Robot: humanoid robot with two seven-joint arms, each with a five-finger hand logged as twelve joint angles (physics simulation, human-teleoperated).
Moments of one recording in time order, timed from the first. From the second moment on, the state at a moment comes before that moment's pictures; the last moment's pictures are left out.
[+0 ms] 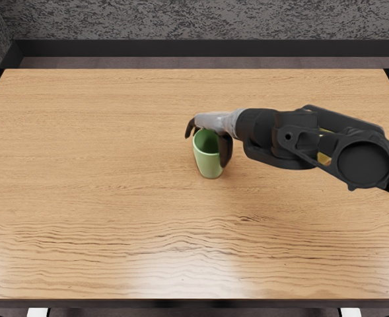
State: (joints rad) left arm -0.03 0.00 0.37 -0.19 0.04 0.13 0.06; right arm 1.13 -0.28 0.33 1.36 -1.28 0.31 -0.61
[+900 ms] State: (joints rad) left arm -0.03 0.00 0.37 -0.19 0.04 0.13 0.06; right arm 1.15 -0.78 0.68 1.57 -0.94 0.60 -0.61
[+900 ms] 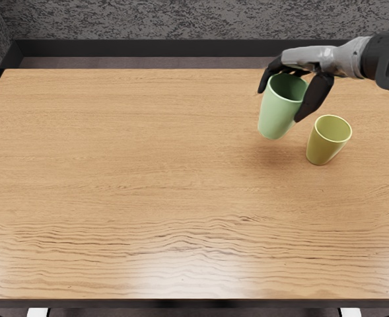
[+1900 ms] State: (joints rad) left arm -0.03 0.00 0.37 -0.19 0.04 0.13 0.06; right arm 1.12 -0.94 0.68 1.46 -0.92 0.61 -0.61
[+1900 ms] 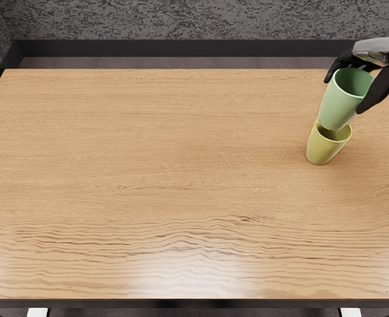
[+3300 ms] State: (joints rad) left arm -0.03 0.00 0.37 -0.19 0.04 0.13 0.06; right arm 1.12 -0.84 0.63 1.31 -0.97 0.61 -0.61
